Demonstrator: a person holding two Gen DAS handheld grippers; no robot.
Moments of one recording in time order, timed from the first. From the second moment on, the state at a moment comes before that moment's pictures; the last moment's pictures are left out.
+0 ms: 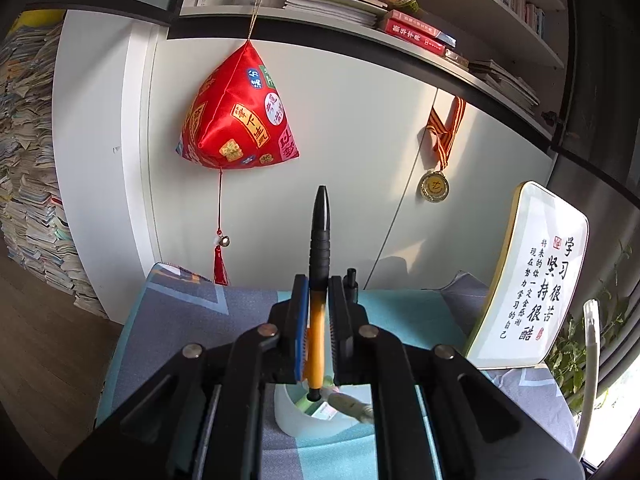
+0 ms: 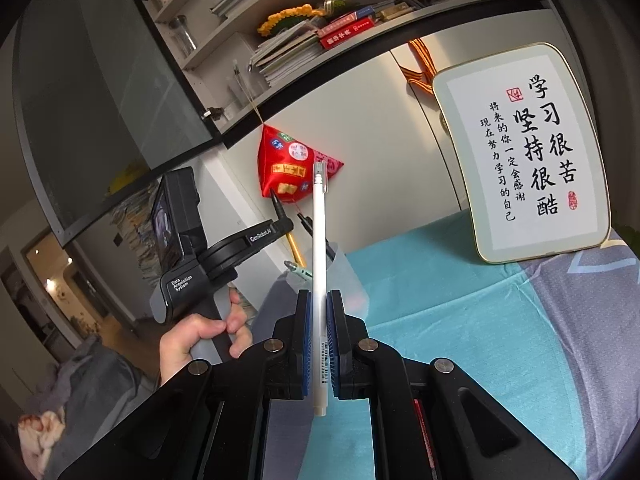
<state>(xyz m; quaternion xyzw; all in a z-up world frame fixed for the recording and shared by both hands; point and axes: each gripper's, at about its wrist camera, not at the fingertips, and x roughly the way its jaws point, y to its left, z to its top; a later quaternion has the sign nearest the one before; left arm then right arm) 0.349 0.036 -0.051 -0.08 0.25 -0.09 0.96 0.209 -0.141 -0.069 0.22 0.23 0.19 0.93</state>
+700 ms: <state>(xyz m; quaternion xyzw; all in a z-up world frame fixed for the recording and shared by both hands) 0.341 0.057 -0.040 -0.11 0.24 -0.08 0.96 0.353 -0.102 -0.066 0.15 0.22 0.17 0.95</state>
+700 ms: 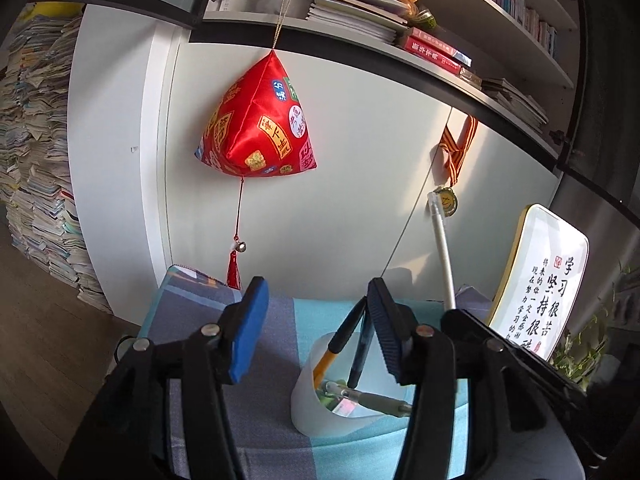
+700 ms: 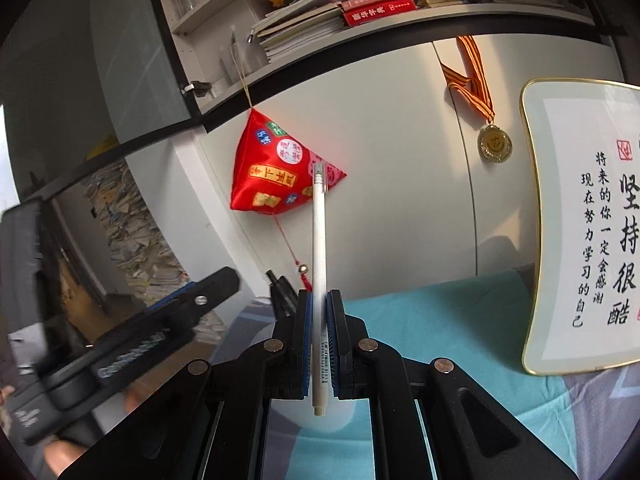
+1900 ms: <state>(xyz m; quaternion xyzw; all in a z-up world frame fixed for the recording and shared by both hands) 0.349 0.090 -0.042 -0.19 0.26 -0.09 0.94 0.355 -0.071 -0.094 0.06 0.25 0.20 0.95</state>
